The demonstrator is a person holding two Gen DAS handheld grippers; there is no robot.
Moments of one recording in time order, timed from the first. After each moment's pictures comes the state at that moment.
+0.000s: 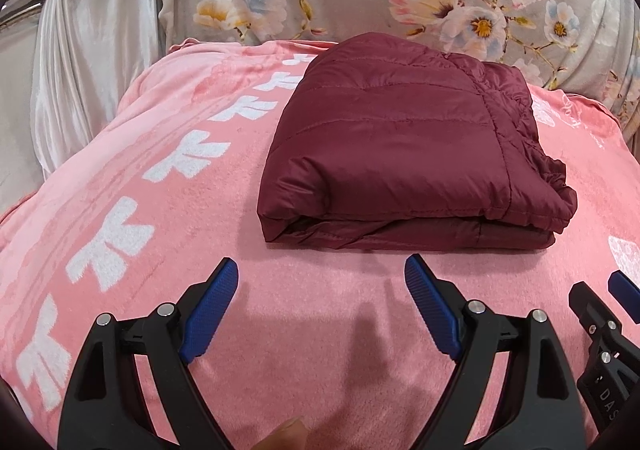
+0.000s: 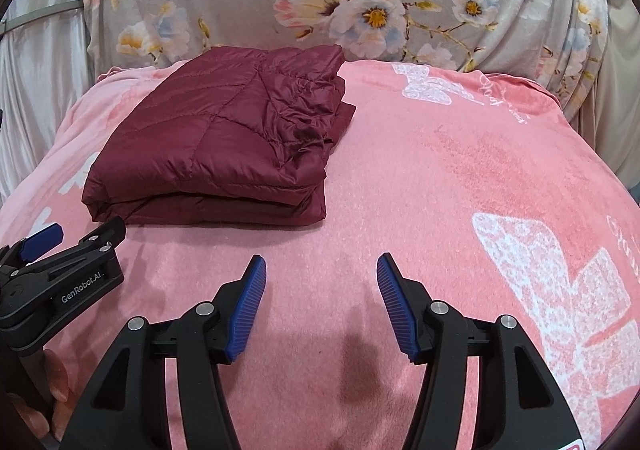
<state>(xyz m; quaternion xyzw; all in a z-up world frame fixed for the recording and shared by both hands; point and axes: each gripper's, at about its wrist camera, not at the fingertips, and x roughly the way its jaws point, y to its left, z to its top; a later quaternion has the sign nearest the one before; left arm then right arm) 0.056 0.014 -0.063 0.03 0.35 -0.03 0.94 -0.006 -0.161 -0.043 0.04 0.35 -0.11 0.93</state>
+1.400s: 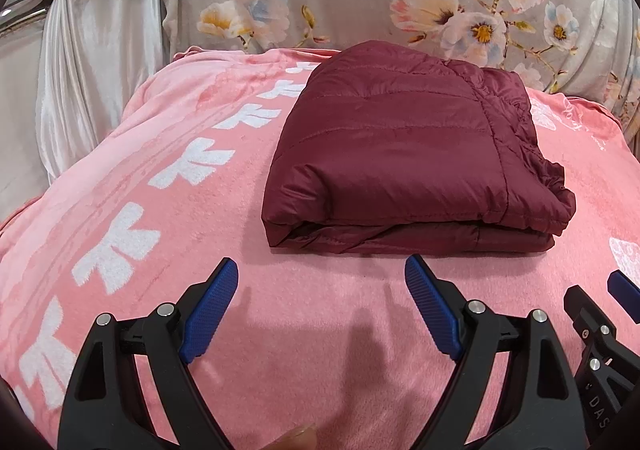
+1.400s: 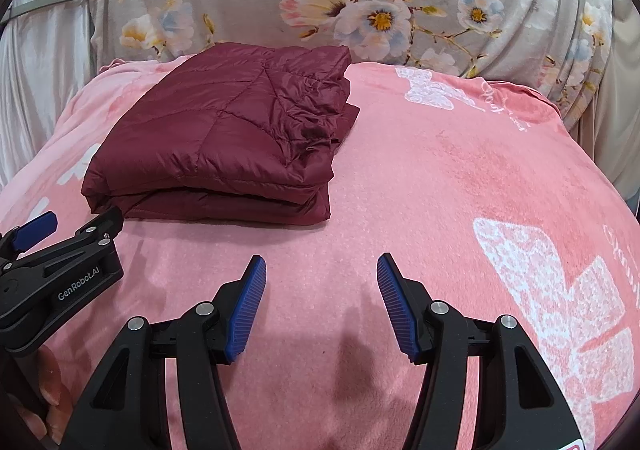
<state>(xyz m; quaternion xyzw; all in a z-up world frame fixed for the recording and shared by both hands) 0.055 0.014 -0.055 0.03 0.34 -0.02 0.94 -0.005 -0.156 -0.042 0.03 0.35 -0.11 0.93</state>
